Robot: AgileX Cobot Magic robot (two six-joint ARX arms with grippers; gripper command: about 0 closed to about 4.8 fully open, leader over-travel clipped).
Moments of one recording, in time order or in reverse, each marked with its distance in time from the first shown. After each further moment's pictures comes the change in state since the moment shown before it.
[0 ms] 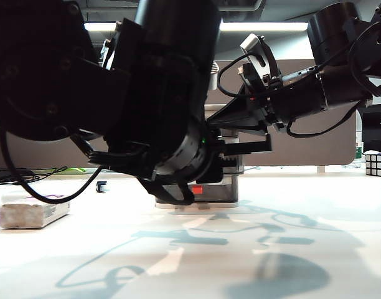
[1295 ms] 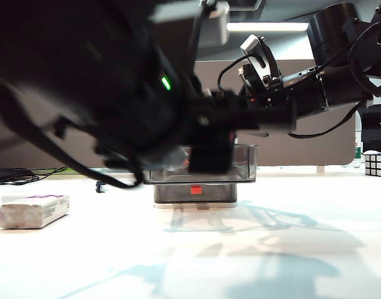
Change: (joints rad) left arm -0.246 -0.352 -0.147 -0.474 -0.031 -0.135; right arm 0.000 0.000 0.000 -0.007 0.000 0.000
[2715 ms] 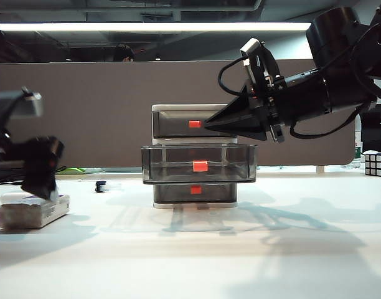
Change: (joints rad) left arm 0.909 -0.321 -0.196 -0.279 0.645 0.126; right arm 0.000 0.000 0.000 -0.050 -0.116 0.075
